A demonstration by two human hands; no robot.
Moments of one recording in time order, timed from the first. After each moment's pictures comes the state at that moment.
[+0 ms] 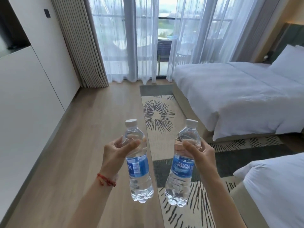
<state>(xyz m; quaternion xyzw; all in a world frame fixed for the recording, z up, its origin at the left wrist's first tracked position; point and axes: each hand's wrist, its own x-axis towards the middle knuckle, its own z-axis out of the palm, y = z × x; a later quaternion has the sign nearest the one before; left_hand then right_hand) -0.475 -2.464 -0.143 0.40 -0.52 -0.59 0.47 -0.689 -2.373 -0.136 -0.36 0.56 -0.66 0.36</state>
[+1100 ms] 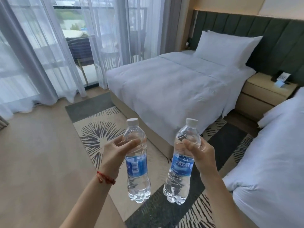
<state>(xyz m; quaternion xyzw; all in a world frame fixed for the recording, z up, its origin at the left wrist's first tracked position) -0.846 -2.906 -0.157 0.26 -0.60 -0.70 0.28 -0.990 -2.717 -0.166 -0.19 0.67 -0.70 0.14</state>
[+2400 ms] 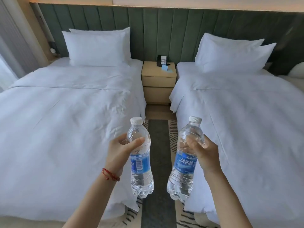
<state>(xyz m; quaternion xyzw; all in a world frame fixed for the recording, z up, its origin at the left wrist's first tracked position) -1.462 -2.897 -0.144 -0.01 -0.72 -0.70 -0.01 -1.419 -2.671 -0.151 0.14 0.75 -0.63 -0.18</state>
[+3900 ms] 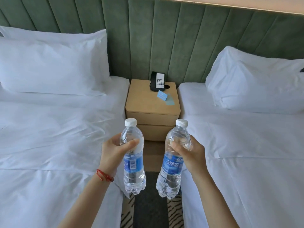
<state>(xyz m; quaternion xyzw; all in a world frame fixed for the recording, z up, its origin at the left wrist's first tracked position) -2.302 -2.730 -0.172 -0.01 -0.70 -0.71 -0.03 -2.251 -2.517 -0.171 0.14 0.74 -0.65 -0.12</state>
